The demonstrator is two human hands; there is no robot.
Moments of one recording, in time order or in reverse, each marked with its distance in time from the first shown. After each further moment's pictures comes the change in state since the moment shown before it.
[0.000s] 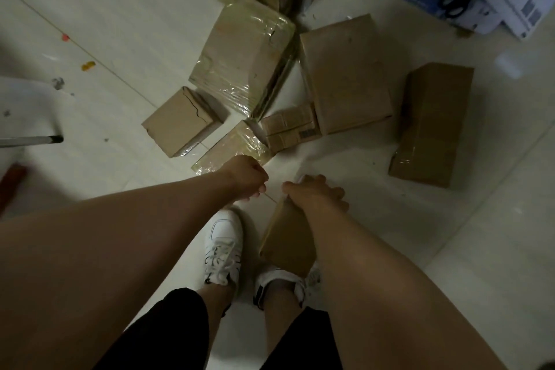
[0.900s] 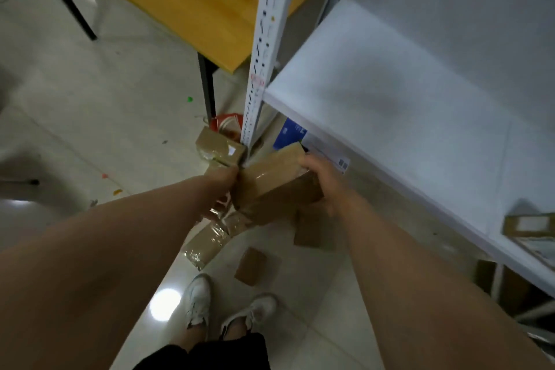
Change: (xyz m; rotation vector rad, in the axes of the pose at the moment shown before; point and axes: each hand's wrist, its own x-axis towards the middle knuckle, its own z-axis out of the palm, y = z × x) left_hand -0.416 0.192 -0.178 -0.319 -0.026 0.048; right_hand -0.491 0.027 -0.336 0.886 0.059 -0.577
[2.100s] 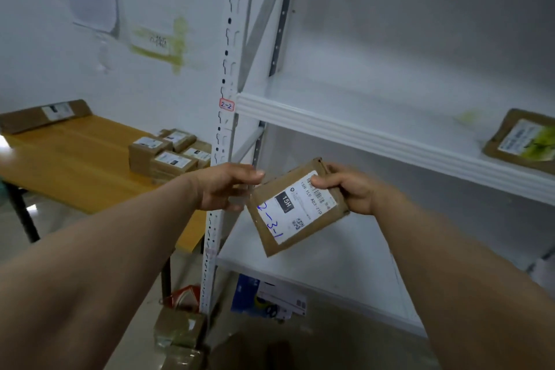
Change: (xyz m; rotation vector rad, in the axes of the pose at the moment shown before) left_hand -0.343 0.193 -0.047 0.177 -0.518 0.927; right_hand -0.299 -0.250 -0.106 0.034 -0.075 -0.551
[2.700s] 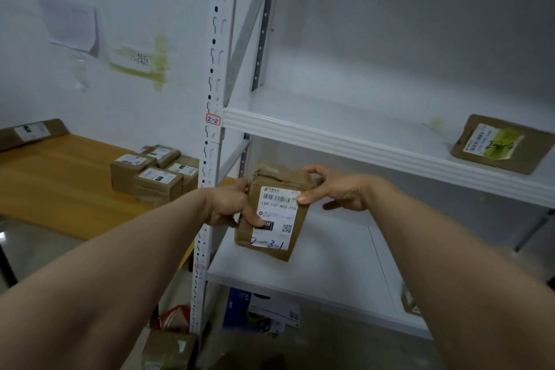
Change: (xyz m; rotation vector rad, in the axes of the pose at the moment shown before) left_hand 0.013 0.000 0.027 0.250 -0.064 -0.063; right_hand -0.015 -0.021 0.000 -0.479 0.088 0.120
